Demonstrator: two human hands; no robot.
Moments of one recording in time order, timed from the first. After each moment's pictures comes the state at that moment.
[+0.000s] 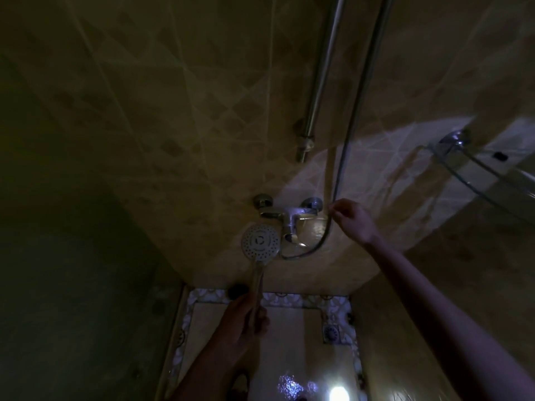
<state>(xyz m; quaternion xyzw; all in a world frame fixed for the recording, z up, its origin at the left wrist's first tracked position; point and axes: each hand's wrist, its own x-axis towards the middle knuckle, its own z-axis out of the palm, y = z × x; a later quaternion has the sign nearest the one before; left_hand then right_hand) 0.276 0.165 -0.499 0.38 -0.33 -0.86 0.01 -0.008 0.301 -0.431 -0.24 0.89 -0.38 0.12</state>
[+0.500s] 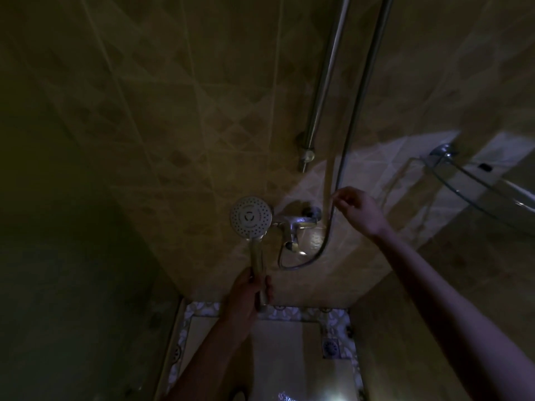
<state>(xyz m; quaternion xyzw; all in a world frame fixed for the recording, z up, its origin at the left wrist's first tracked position) 0.241 0.154 -0.458 0.32 -0.43 -0.84 0.08 -0.007 0.296 -0.378 -0.28 0.88 -0.39 0.05</state>
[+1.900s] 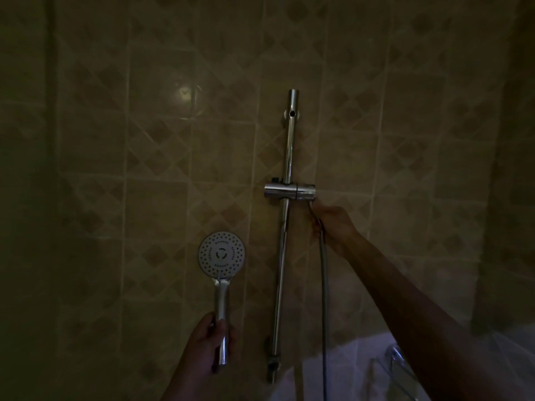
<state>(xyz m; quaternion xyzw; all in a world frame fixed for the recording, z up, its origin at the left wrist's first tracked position) 0.154 0.077 -0.204 0.08 -0.52 -0.79 0.31 -0.050 0.237 -0.010 -0.29 0.64 -0.71 -0.03</state>
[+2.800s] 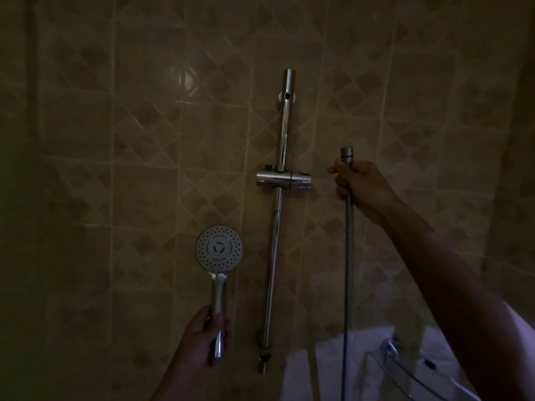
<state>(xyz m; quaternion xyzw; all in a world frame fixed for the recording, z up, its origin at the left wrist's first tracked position) 0.138 0.088 -0.214 0.09 -0.54 -0.77 0.32 -0.042 0.291 0.049 -0.40 0.63 -0.66 -0.09</state>
